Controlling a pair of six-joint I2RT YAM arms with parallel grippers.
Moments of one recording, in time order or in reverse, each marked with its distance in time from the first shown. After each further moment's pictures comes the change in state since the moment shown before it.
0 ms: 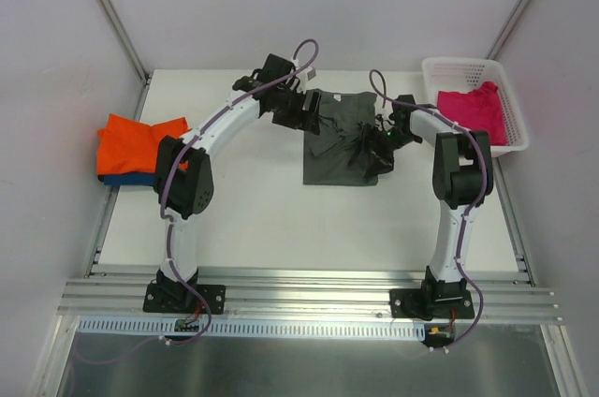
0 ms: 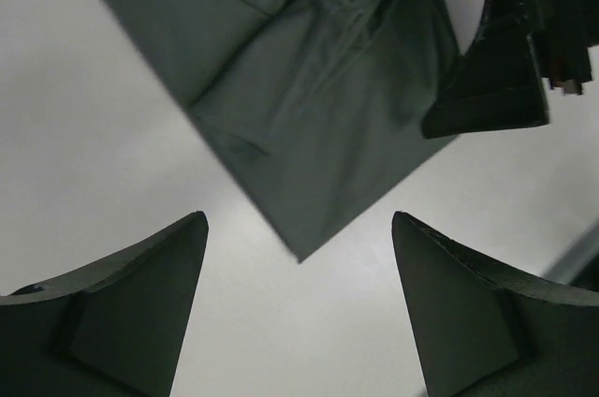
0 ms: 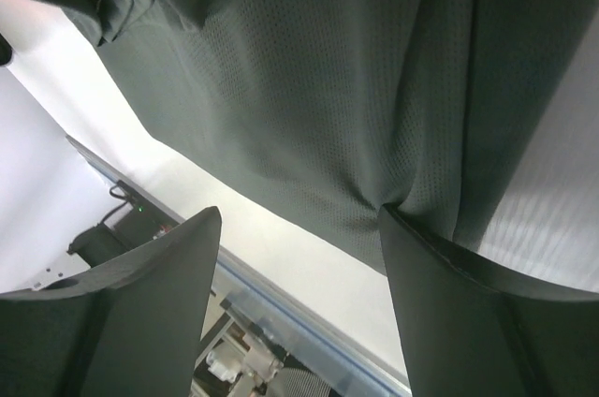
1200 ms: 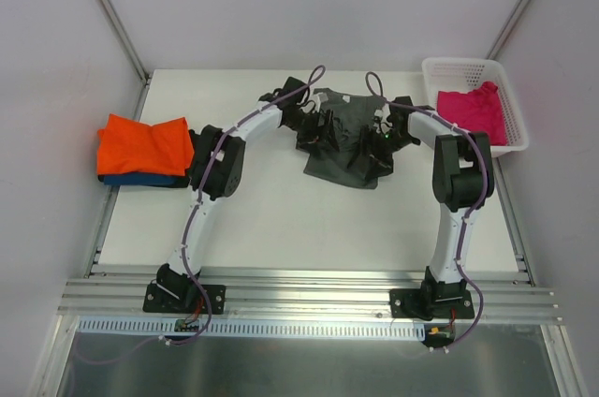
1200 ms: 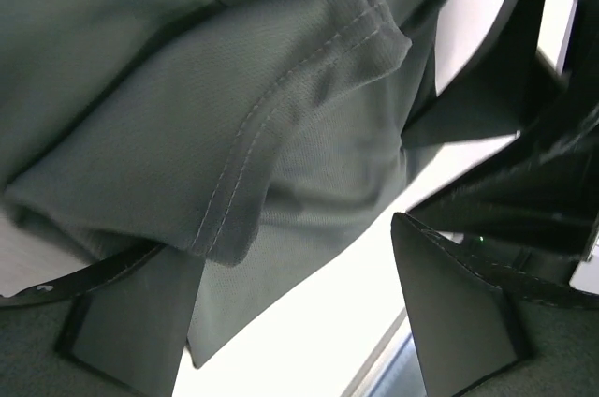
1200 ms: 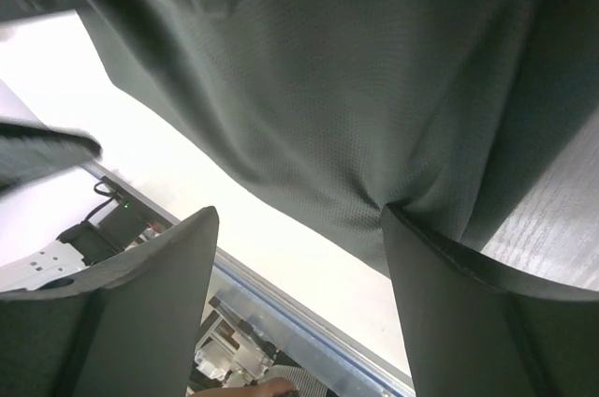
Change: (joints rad) left arm 0.000 0.386 0.137 0.085 0.395 -0.277; right arm 0.019 -0.036 -0.043 -0.013 0.023 -0.011
